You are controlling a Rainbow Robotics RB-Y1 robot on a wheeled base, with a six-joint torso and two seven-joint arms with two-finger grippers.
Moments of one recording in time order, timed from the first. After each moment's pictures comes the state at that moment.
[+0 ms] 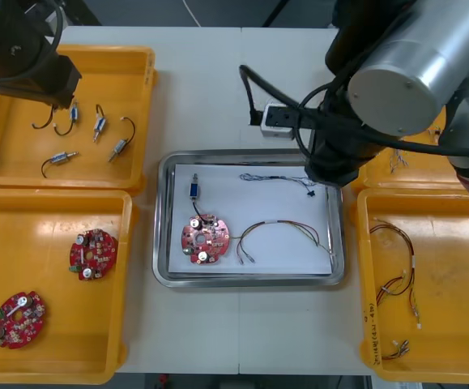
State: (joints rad) right arm -0.84 -0.55 0.41 -1.97 -0.71 1.91 2.02; left arm -0.91 0.65 -0.01 -1.54 0.59 1.91 -1.44
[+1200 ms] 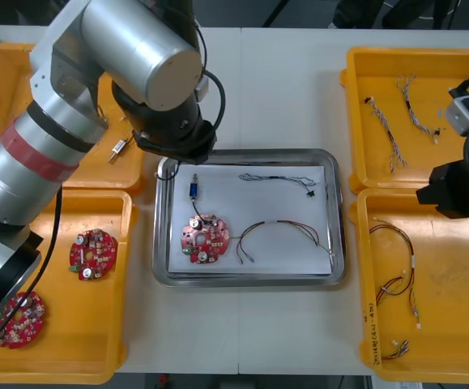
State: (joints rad) right arm -0.31 -0.75 -0.17 -2.34 -0.89 1.92 1.27; left arm -0.95 0.42 -0.47 -1.63 0.62 1.83 -1.05
